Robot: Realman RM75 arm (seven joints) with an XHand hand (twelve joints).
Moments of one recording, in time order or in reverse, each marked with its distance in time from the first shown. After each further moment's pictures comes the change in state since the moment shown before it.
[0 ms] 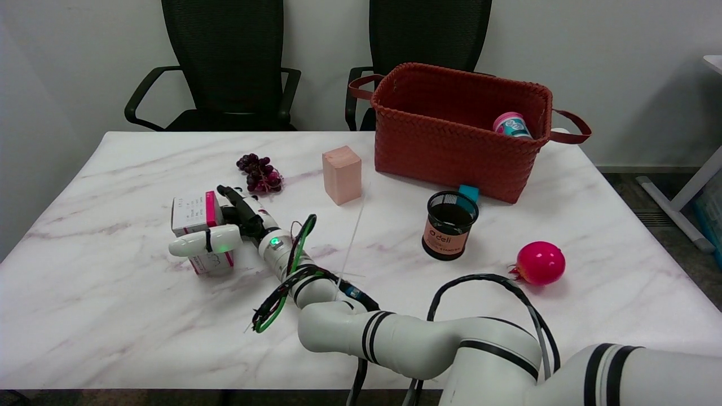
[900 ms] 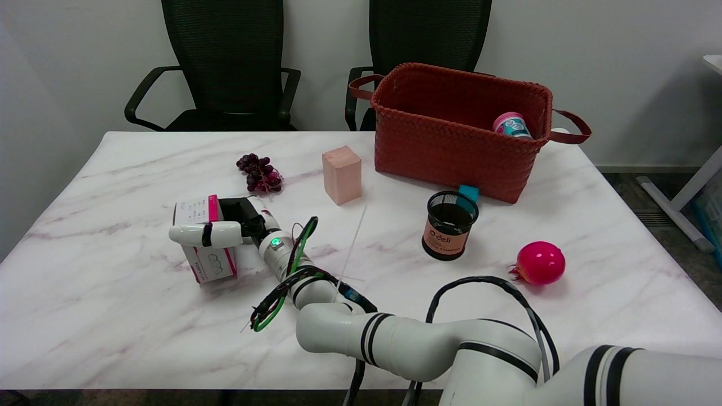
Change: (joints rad) arm -0.006 -0.005 0.004 0.007 0.047 0.002 -0.004
